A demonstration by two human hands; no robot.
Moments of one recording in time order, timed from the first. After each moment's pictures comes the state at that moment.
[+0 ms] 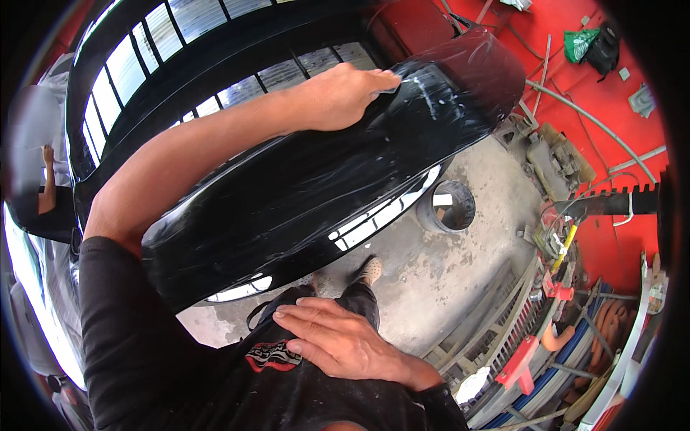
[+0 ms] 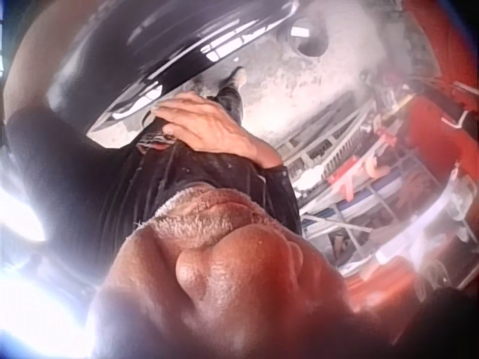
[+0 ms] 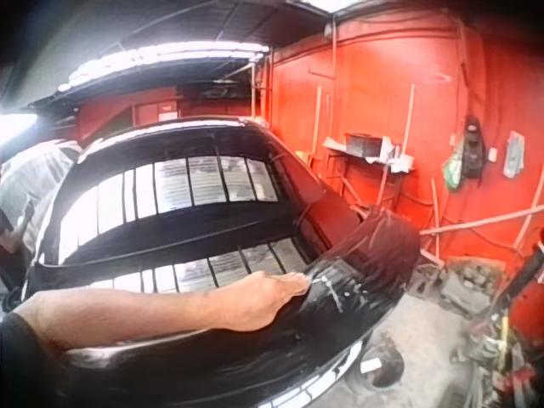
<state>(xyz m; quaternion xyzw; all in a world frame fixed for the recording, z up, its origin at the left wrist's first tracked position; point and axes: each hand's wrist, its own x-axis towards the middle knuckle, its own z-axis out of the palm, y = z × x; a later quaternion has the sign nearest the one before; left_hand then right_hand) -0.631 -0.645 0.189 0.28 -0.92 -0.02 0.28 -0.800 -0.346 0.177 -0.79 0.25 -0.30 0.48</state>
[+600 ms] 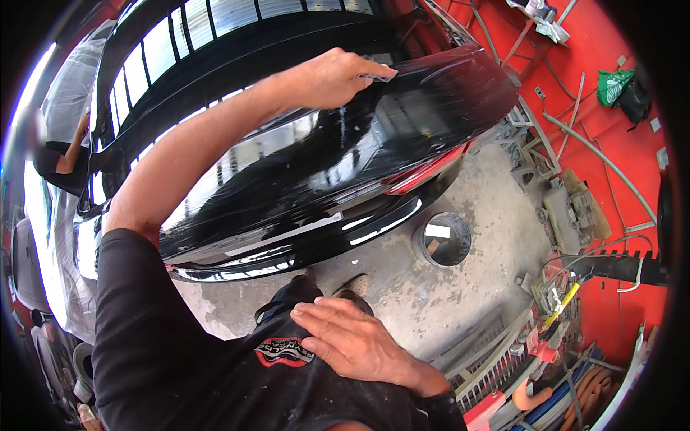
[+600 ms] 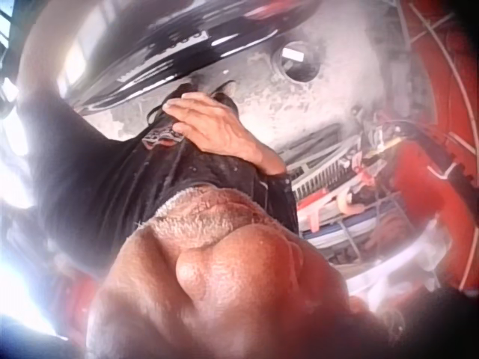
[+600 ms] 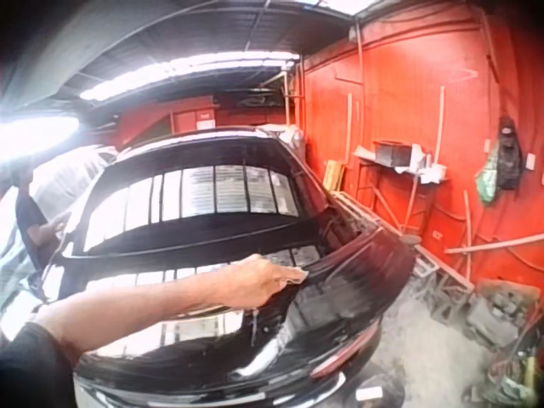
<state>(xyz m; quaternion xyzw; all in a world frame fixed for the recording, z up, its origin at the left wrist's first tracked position) -0.732 -0.696 0.235 0.50 -0.84 -0.12 0.16 -0.978 -0.432 0.172 -0.83 0.18 -0.29 0.44</state>
